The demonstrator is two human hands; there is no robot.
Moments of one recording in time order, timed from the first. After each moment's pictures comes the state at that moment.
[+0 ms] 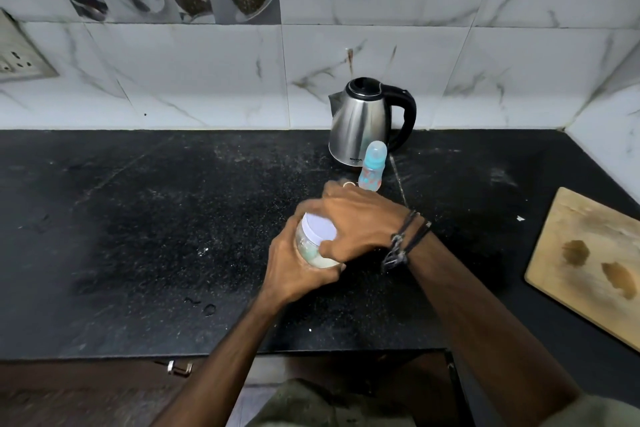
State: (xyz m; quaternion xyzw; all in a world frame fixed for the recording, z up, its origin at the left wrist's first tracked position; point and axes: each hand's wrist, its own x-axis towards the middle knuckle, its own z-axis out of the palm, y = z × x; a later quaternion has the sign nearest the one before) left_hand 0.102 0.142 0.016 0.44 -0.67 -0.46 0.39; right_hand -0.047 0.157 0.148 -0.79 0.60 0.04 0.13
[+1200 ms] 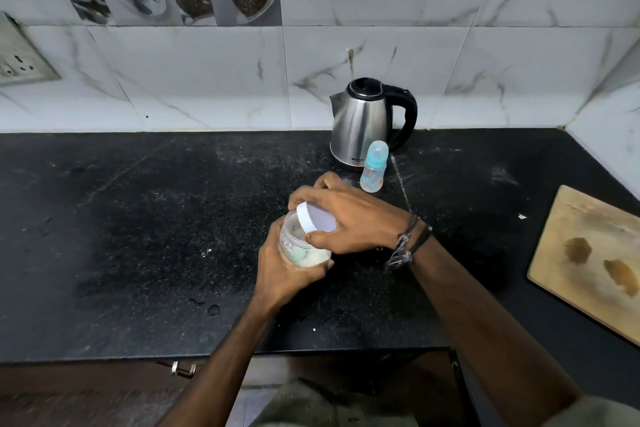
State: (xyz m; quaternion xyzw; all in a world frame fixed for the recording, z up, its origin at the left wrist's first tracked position) left_hand 0.121 0.138 -0.003 0.43 -0.62 -0.48 0.44; right_hand -0.042 0.158 0.145 -0.78 0.58 -0.09 0.21
